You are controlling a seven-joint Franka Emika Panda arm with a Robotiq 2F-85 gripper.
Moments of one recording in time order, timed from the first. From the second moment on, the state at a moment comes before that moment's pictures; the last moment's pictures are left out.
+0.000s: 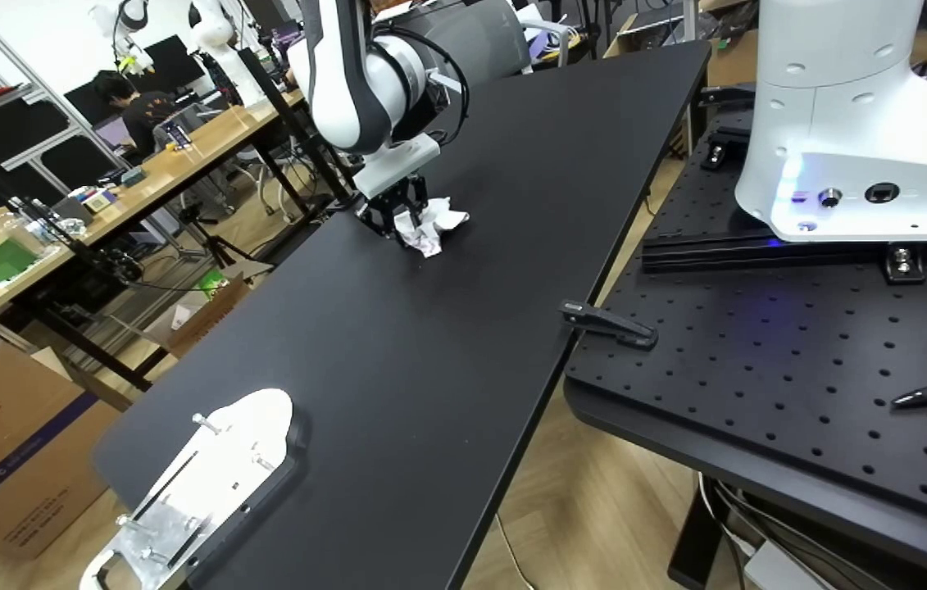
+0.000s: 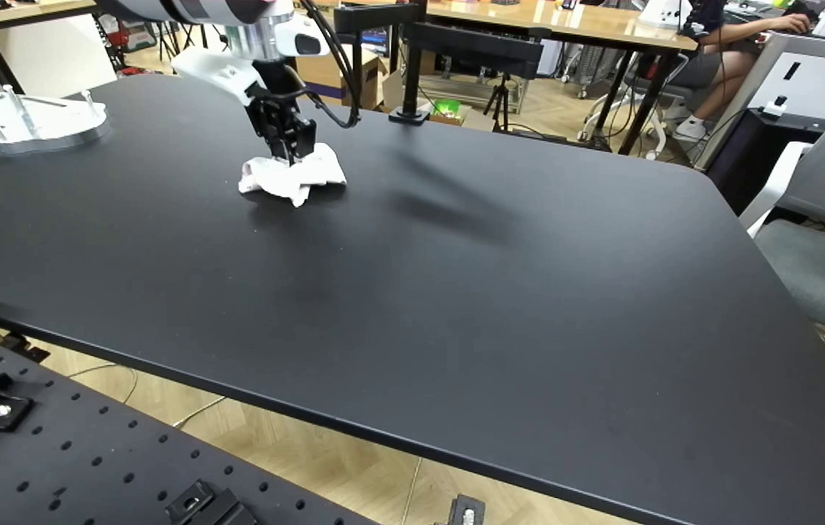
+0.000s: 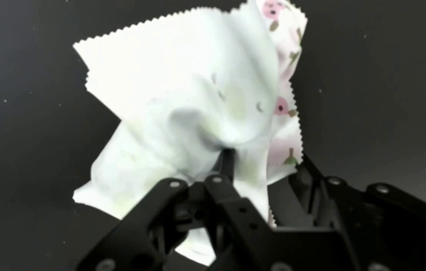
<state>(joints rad) 0.24 0.60 -0.01 -2.11 -0.02 2.81 0.53</state>
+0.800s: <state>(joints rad) 0.26 0.46 0.01 -2.11 0.02 2.60 0.47</state>
